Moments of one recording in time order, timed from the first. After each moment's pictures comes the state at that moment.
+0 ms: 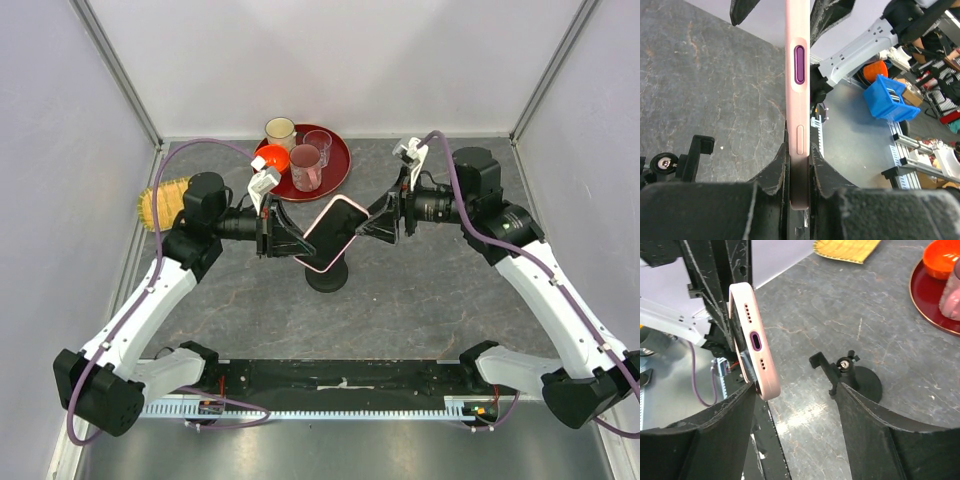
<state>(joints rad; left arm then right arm) -0.41 1.08 0.99 -0.09 1.18 -0.33 0.46 1.14 1.31 -0.51 -0.74 0.11</state>
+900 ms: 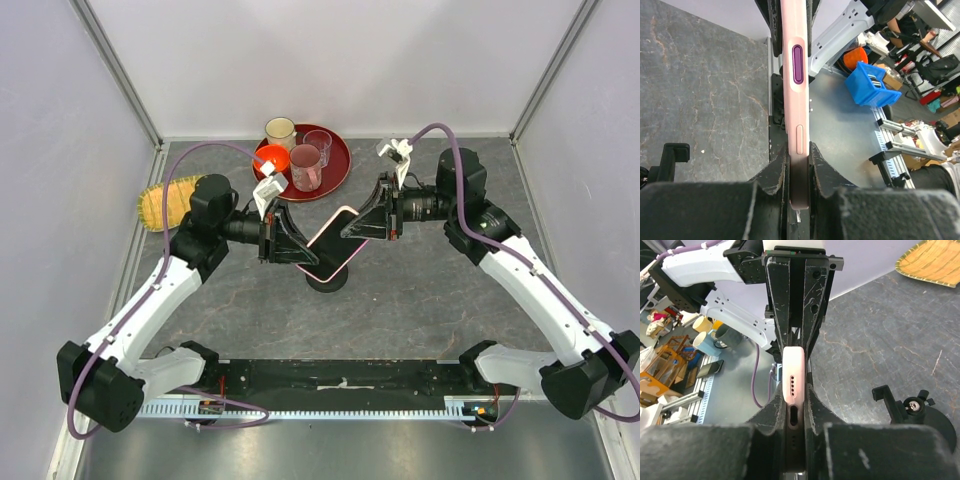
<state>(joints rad) -0.44 1.10 0.95 0.02 1.30 -0.35 0.52 1.19 1.24 -0.18 -1.05 0.37</state>
